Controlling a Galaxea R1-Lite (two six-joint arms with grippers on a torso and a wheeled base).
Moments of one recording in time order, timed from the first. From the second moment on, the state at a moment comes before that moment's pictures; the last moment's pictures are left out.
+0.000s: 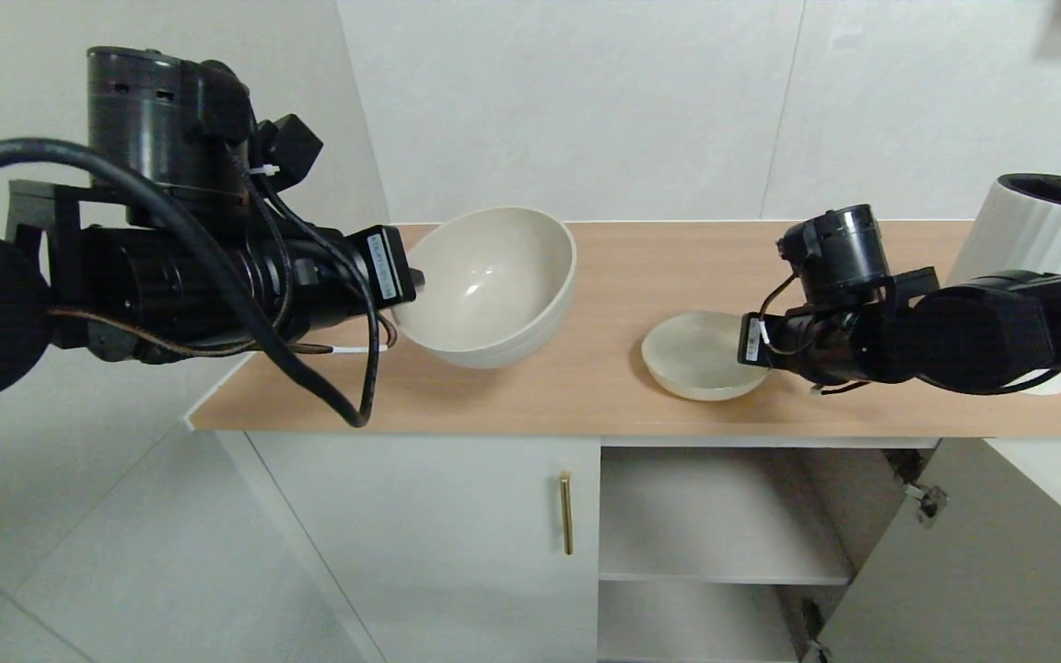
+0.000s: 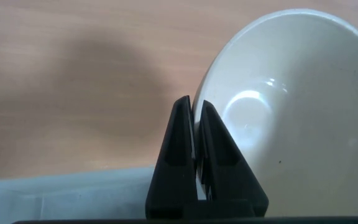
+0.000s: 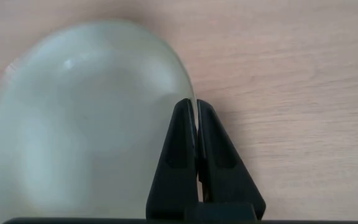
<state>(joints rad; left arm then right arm) -0.46 1.62 -1.27 0.01 0.10 -0.42 0.44 1.91 -1.36 -0.01 -0.37 0.39</state>
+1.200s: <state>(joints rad) -0.53 1.43 -0.75 -0.13 0.11 -0.46 0.49 1.32 -0.84 0.16 -0.12 0.40</state>
